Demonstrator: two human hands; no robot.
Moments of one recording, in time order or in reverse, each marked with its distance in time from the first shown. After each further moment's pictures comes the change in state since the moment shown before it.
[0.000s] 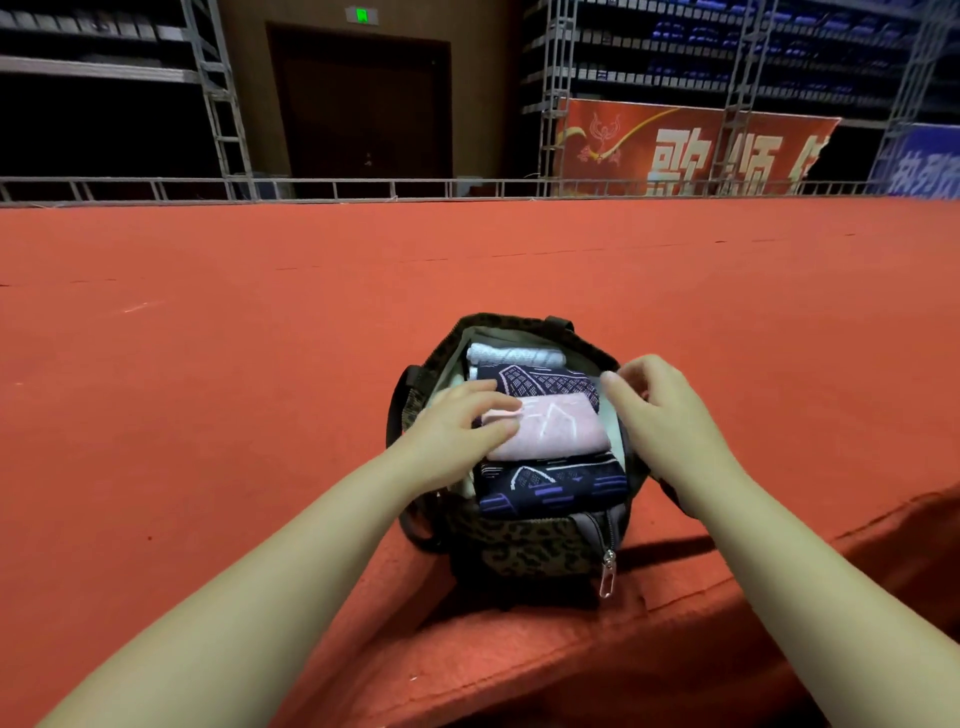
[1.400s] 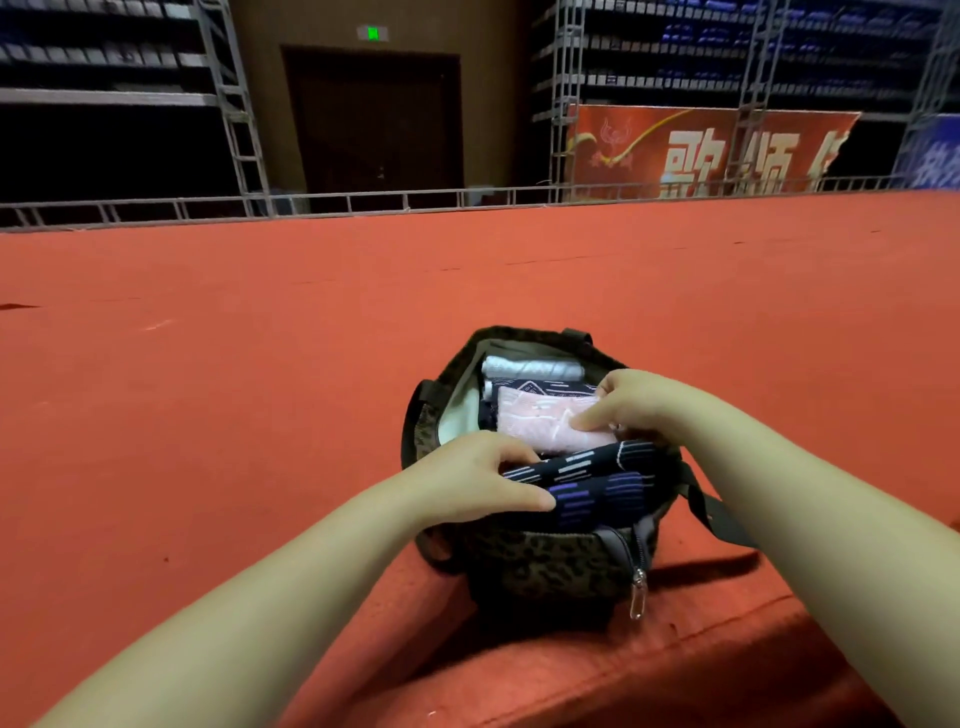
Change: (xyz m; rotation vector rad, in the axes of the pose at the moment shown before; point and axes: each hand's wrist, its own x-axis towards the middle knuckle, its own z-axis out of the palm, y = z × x) left_hand -0.011 0.013 -0.007 0.045 -0.254 -0.044; right_hand 0.063 -0.015 0.019 -0.148 -0.591 0.295
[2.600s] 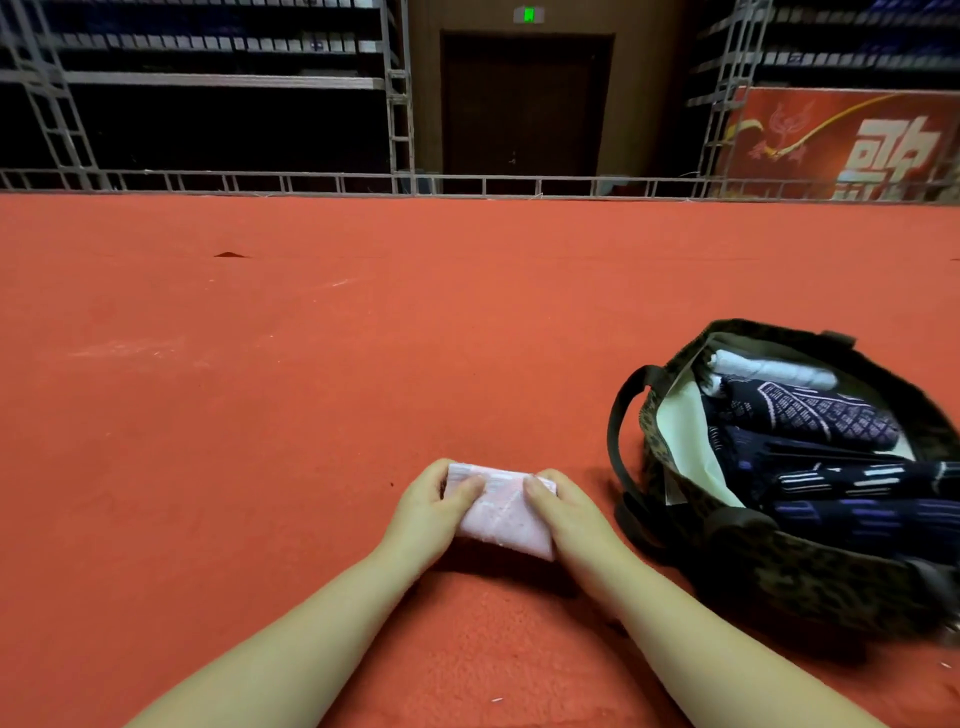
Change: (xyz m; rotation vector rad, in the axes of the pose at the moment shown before) left_hand -0.155 -0.203 -0.024 -0.397 0.740 -0.391; right_hand -0.041 -0.114 0.286 0.672 -0.182 -0.352
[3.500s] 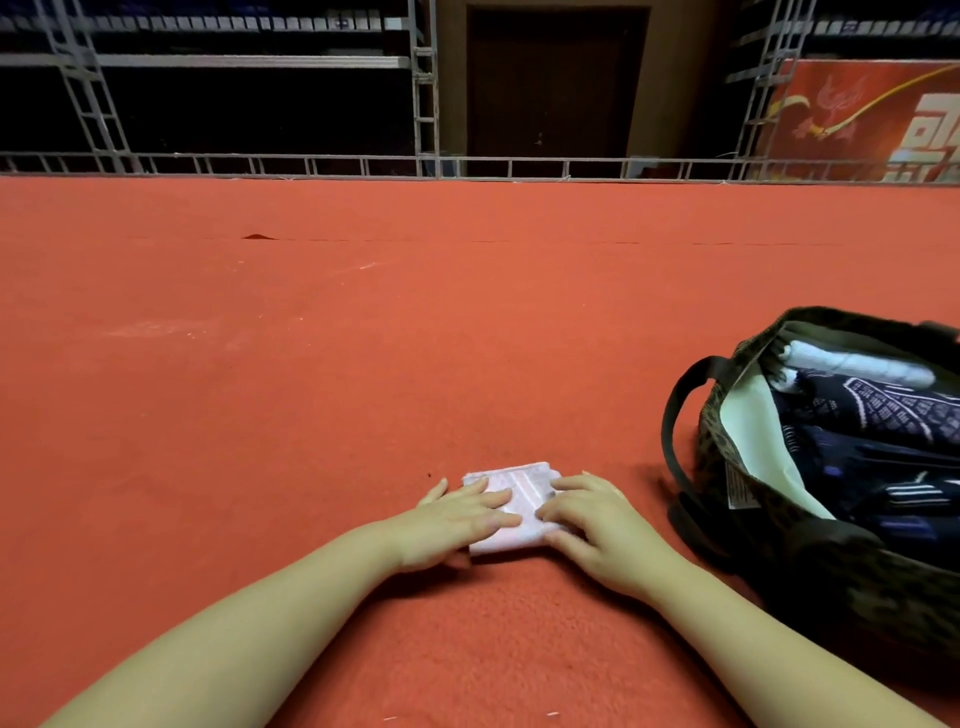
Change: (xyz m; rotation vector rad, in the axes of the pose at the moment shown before) left_hand 0.023 -0.025 -0.049 0.820 -0.813 0.289; right_hand 0.035 0.036 -0.013 -0.963 -0.243 -0.543
